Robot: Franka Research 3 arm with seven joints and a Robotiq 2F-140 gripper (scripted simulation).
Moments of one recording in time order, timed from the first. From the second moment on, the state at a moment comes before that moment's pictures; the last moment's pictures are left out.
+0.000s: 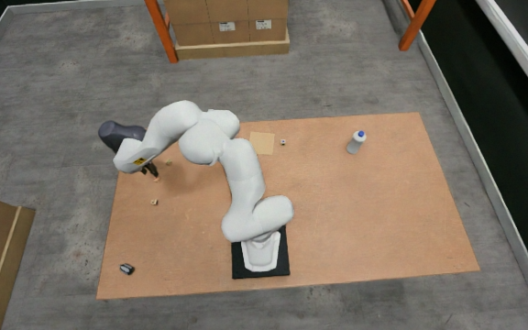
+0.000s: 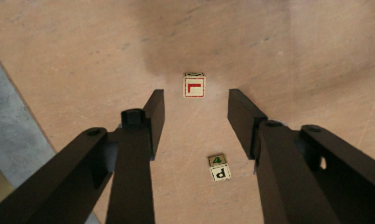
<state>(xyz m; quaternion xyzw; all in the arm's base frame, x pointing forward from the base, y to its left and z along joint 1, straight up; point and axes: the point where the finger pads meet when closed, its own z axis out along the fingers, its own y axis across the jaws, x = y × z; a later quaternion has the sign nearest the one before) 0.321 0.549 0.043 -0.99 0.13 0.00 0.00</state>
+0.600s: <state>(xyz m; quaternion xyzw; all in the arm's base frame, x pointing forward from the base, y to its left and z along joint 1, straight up) 0.320 0.547 0.037 -0.99 0.13 0.00 0.00</state>
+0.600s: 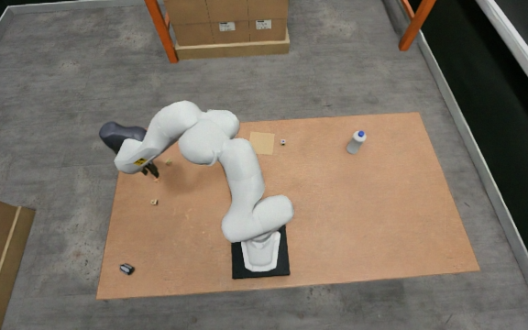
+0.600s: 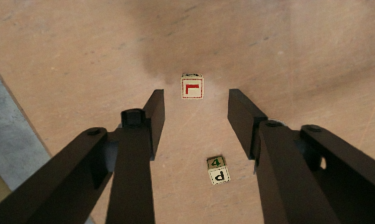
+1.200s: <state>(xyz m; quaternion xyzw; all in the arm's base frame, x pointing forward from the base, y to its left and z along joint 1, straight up) 0.320 0.546 0.013 -0.99 0.13 0.00 0.00</state>
